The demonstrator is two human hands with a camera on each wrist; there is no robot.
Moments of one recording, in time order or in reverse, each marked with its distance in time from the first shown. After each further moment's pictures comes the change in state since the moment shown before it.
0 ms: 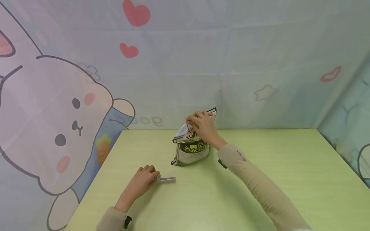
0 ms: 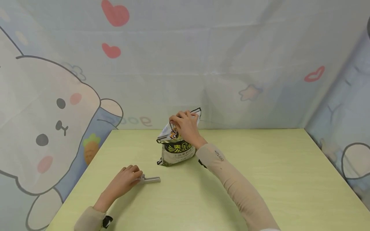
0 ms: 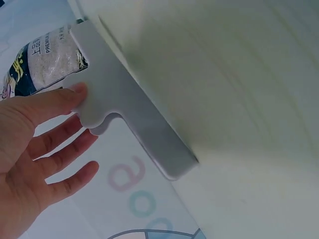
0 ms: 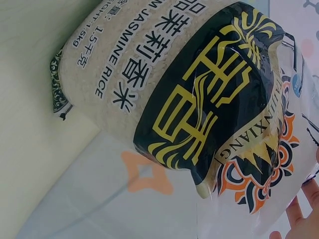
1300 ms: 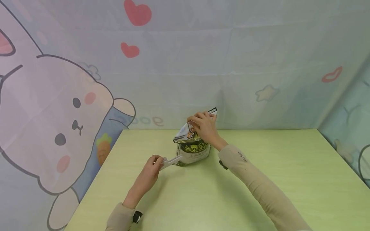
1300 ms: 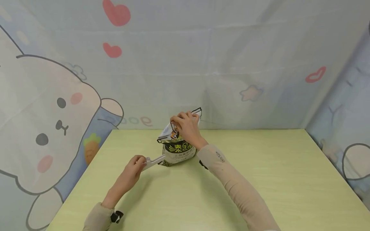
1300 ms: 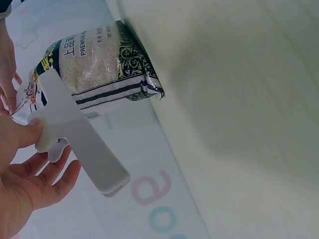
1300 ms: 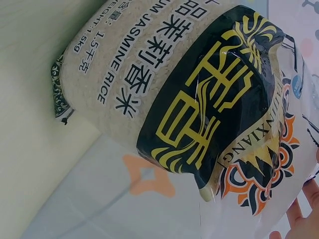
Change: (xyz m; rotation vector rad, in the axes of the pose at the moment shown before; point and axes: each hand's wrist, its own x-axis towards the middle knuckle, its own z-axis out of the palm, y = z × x) left_hand 0.032 0.018 -0.010 -0.269 0.303 -0.082; right_hand -0.002 0.000 -0.001 0.044 -0.005 0.016
